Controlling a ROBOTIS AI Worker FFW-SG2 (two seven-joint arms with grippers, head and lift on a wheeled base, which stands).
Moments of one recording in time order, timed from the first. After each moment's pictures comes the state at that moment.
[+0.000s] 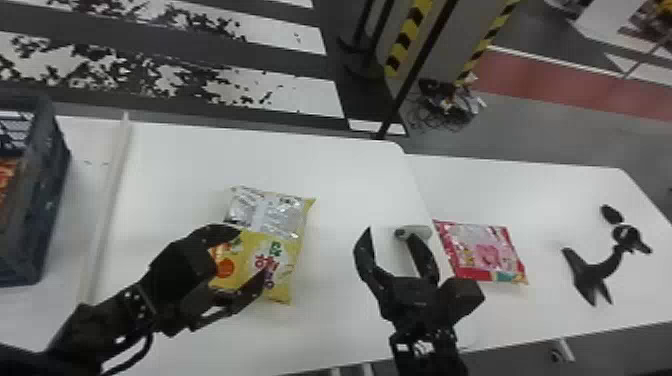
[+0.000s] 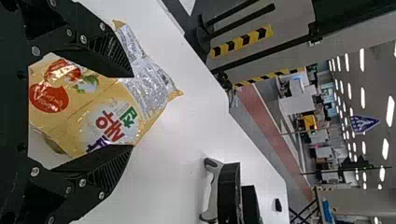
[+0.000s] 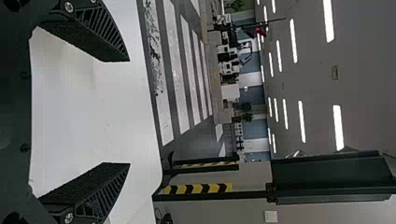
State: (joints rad) left arm 0.34 0.05 -0.34 -1.93 -0.50 0.24 -0.65; right arm 0.52 -0.15 -0.03 -1.68 -0.29 -0.32 -0.03
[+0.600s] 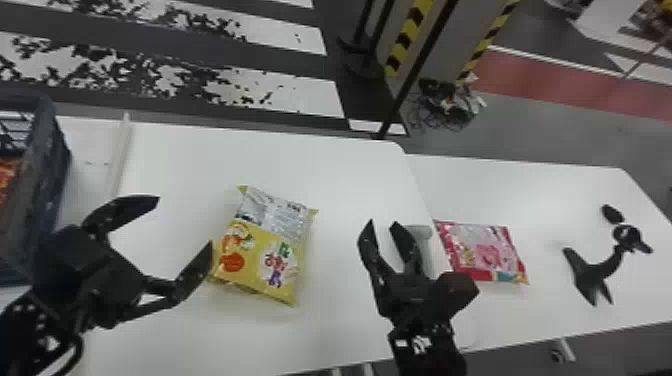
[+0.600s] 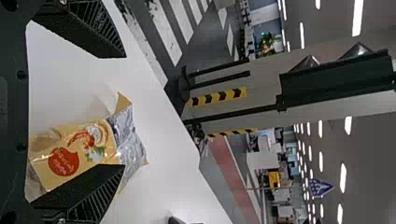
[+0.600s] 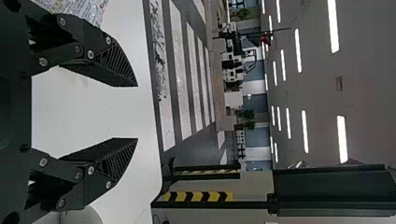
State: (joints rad) left arm 0.45 0.06 -0.14 -2.02 -0.30 0.10 -0.53; right arm 0.50 -0.16 -0.03 -1.67 -0.26 -0.30 0.01
